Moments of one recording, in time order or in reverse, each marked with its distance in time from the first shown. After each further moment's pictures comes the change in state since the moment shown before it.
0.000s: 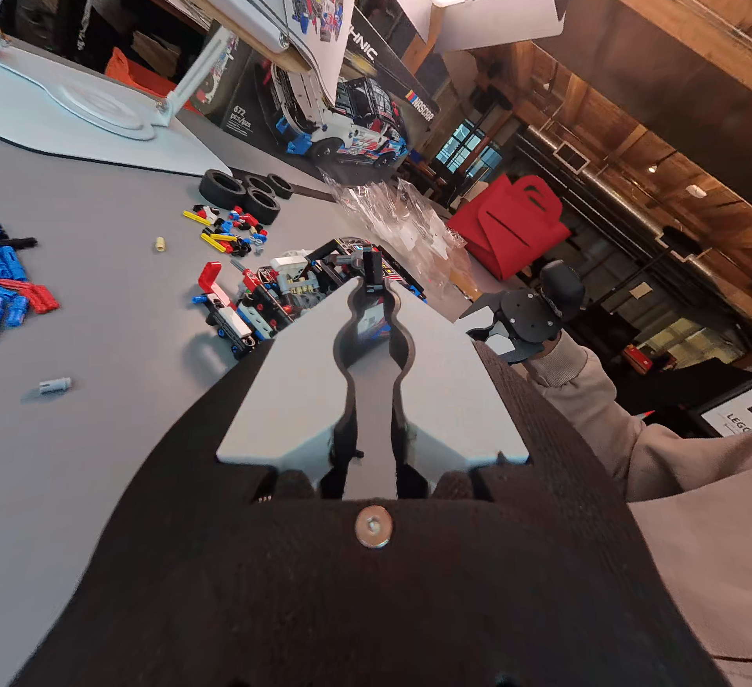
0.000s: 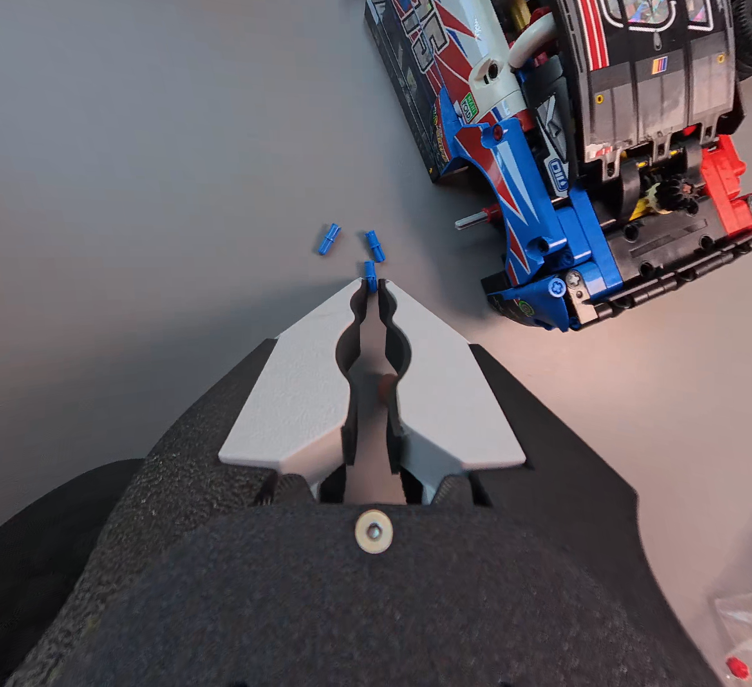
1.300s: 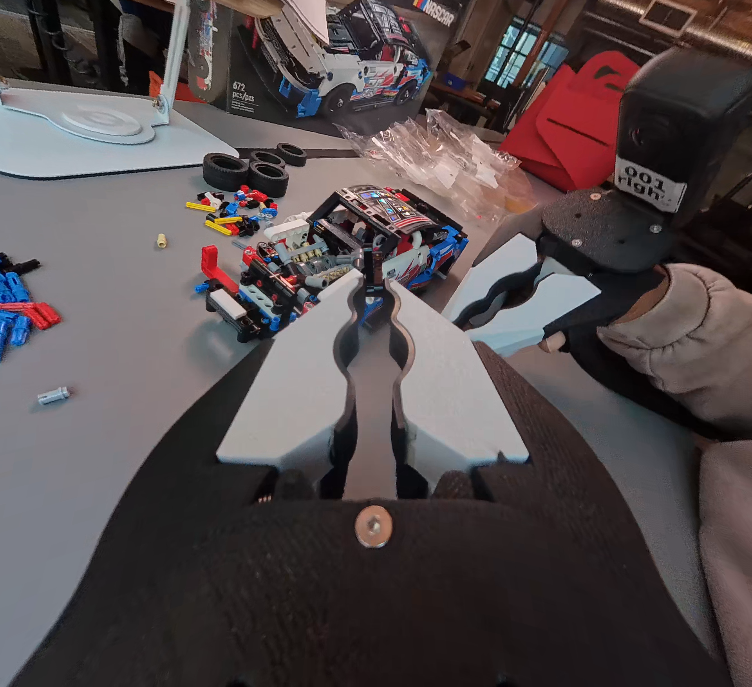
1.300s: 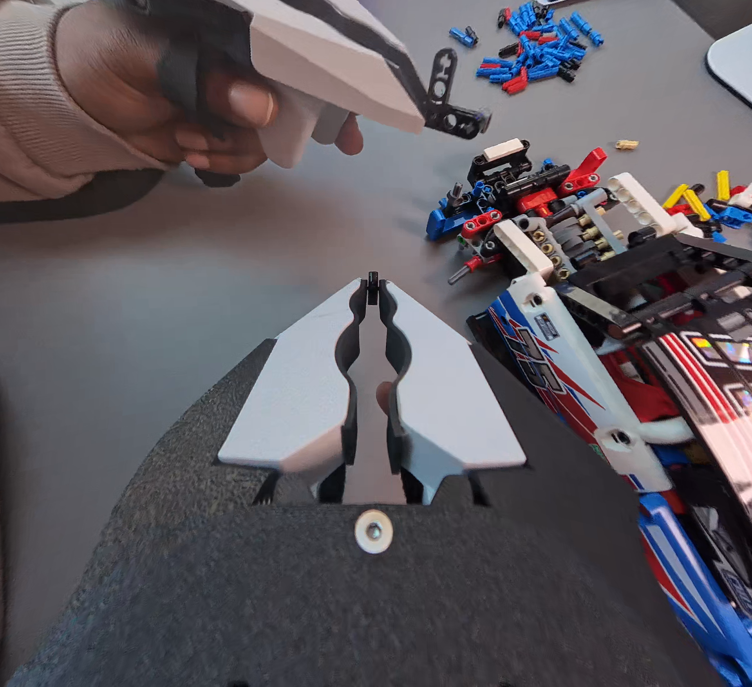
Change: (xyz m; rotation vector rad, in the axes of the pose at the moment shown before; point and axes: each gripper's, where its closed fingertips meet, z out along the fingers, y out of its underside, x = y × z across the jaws) left arm 0.005 0.042 0.015 -0.118 -0.092 0.285; right arm -0.052 -0.149 0.053 0.247 -0.130 0.135
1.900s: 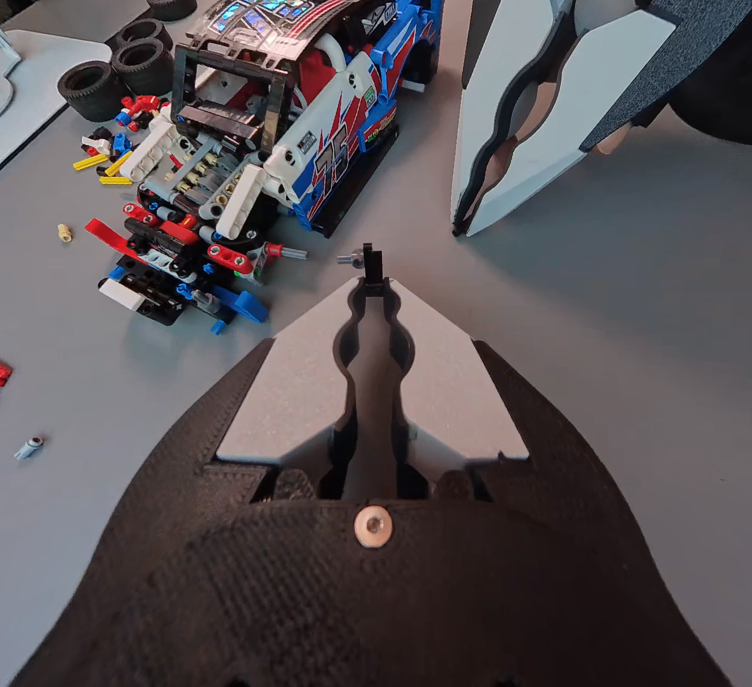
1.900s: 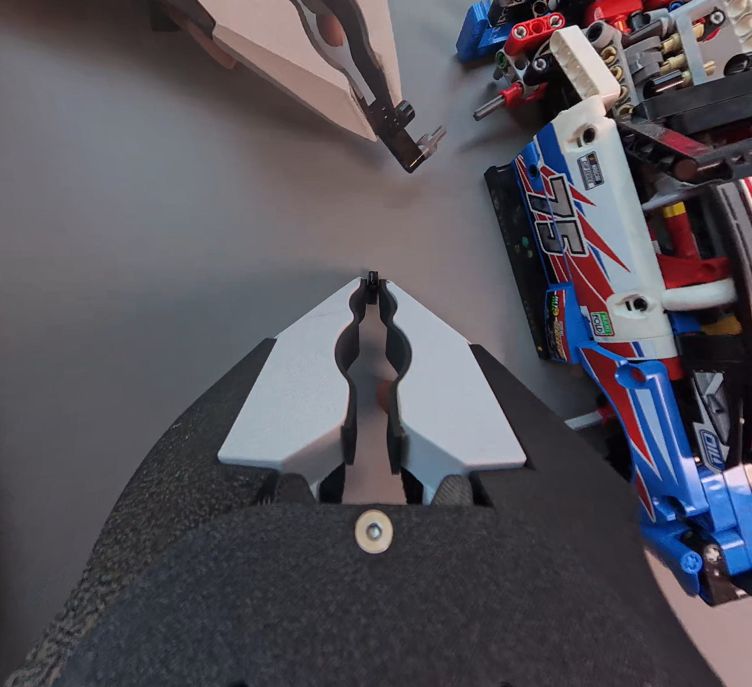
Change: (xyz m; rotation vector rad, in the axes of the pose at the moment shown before) left arm 0.026 0.083 0.019 -0.458 -0.024 0.479; right arm 0.006 0.075 -0.027 -0.293 -0.025 -0.125
